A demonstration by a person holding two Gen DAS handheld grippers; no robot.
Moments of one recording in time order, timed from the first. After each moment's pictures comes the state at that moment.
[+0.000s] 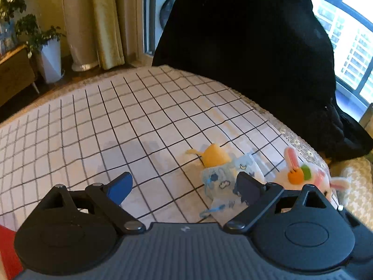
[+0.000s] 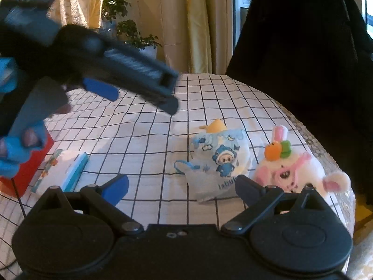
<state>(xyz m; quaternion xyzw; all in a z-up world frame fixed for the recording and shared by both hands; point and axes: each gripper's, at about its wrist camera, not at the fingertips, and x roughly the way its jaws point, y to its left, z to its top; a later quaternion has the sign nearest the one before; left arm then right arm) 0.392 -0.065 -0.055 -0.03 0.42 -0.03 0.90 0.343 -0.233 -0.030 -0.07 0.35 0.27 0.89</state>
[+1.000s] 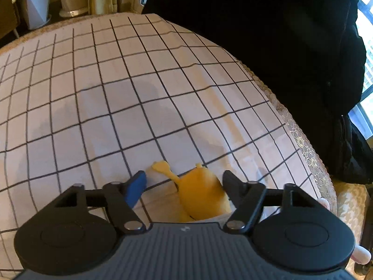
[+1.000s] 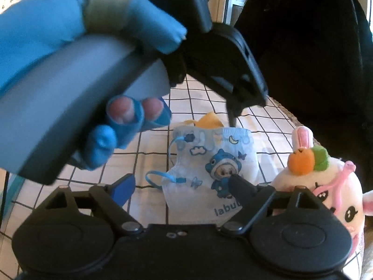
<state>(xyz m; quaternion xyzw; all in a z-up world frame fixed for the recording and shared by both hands) 0.511 -0.087 -0.134 -0.12 0.52 -0.04 0.85 0.385 -0.192 -0.080 -0.12 0.34 0.21 0.91</state>
